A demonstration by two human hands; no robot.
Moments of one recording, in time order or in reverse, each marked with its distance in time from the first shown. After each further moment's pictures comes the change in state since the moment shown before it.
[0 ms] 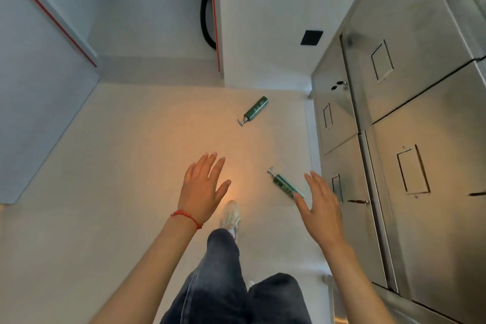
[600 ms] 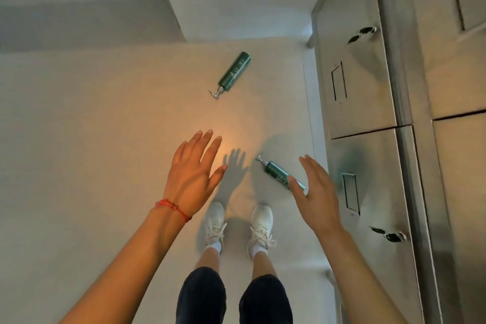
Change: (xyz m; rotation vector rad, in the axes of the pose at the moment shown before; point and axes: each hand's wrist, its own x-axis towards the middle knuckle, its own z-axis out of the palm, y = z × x) left_hand 0.232 -0.018 0.180 -0.016 -0.167 0.134; right_hand 0.225 0.133 0.124 0.116 -0.124 0.207
